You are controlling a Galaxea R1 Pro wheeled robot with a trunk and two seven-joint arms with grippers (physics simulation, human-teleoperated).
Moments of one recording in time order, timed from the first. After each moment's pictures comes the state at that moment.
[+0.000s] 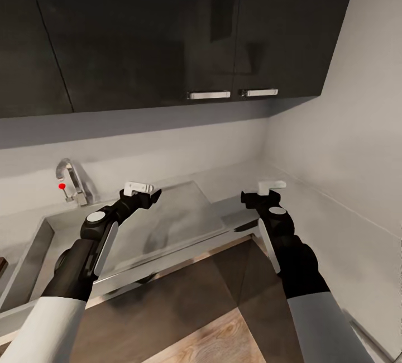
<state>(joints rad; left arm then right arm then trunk) -0.66 0.06 -0.05 -1.31 0.03 0.42 -0.26 -0.69 0.10 0.09 -1.32 0.09 0.61 -0.17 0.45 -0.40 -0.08</state>
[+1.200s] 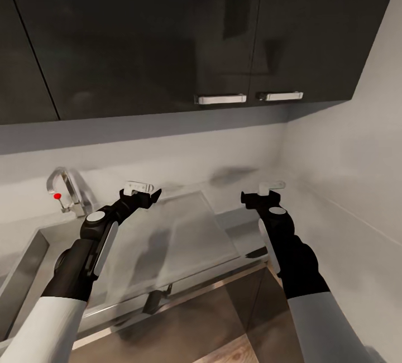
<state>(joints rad) -0.66 0.06 -0.05 -1.32 0.03 0.42 -0.26 -0.69 0.10 0.09 -1.31 0.09 0.62 -0.17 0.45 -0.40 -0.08</state>
